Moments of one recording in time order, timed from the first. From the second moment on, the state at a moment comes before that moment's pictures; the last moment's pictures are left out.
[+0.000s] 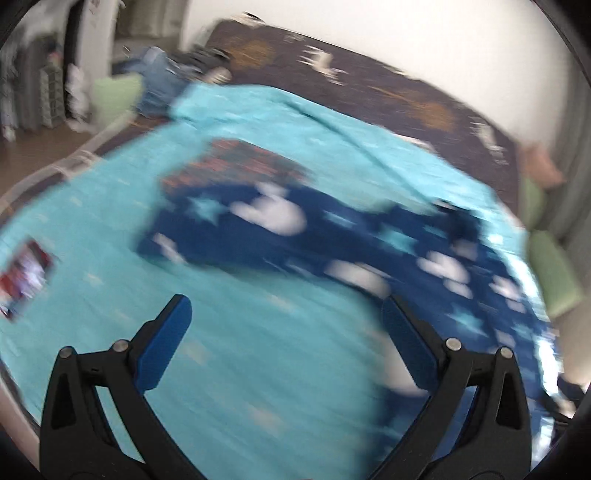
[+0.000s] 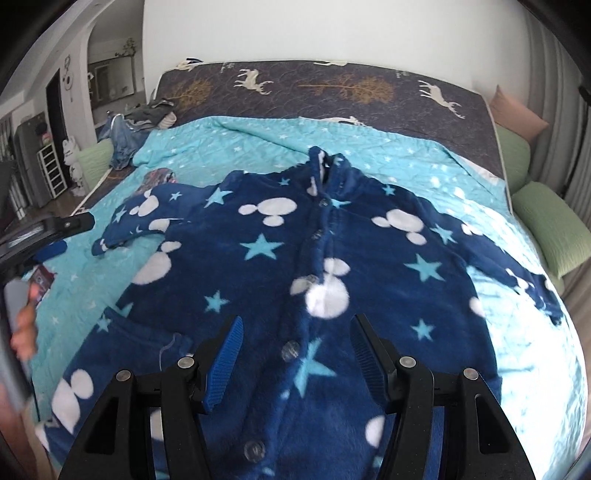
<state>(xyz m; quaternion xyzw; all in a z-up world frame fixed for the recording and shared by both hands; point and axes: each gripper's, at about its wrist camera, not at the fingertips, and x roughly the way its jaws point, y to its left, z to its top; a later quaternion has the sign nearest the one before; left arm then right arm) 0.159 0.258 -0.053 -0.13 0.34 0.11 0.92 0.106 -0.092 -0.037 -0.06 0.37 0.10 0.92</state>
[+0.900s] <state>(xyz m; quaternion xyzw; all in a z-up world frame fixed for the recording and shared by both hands) 0.270 0.391 -0.107 -0.43 0.31 0.10 0.84 0.159 -0.092 -0.076 -0.05 0.41 0.08 0.91</state>
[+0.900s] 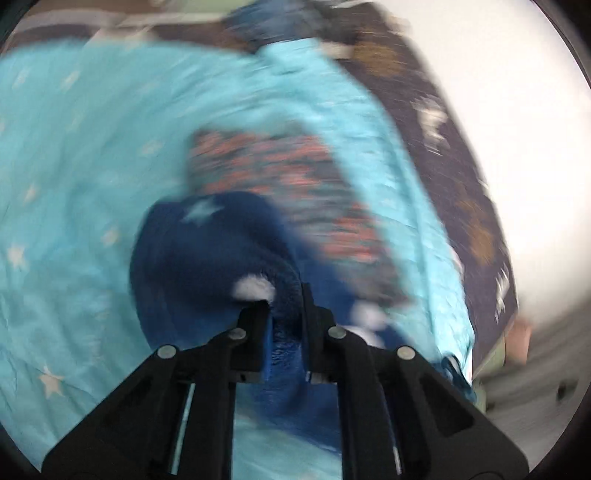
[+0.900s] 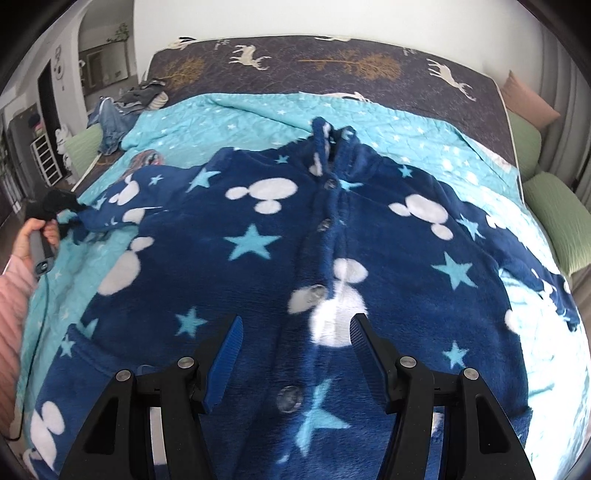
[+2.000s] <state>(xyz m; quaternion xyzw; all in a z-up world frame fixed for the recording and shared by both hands) 0.245 0.025 -0.036 -0.02 0.35 -0.19 0.92 0.213 -0.181 -0.064 0.09 0.44 0.03 0.89</state>
